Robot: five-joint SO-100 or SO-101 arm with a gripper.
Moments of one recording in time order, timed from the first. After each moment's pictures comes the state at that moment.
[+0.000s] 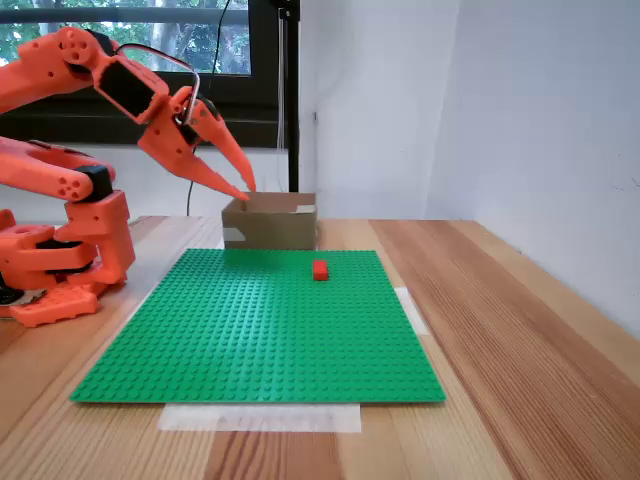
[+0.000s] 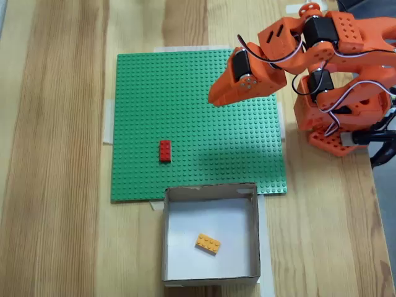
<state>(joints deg) -6.0 162.9 146.2 60.0 -0.1</state>
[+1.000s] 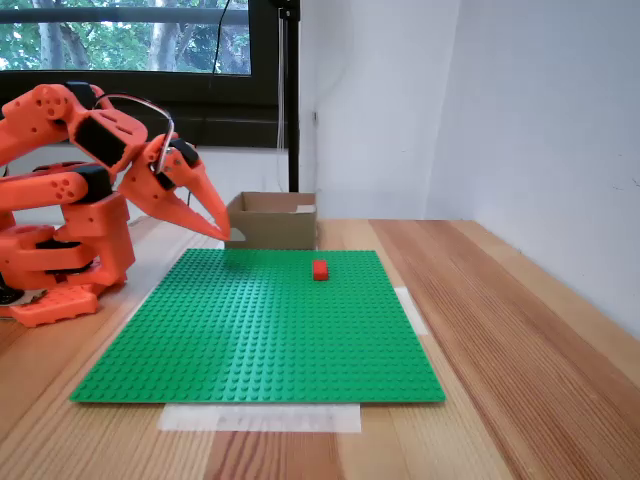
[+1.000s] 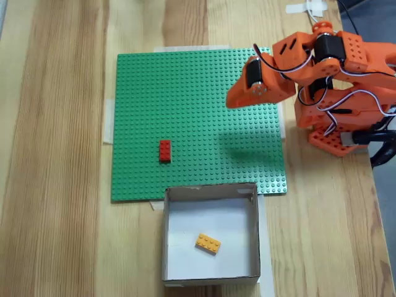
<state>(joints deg) -0.7 186.1 165.8 64.8 -1.5</state>
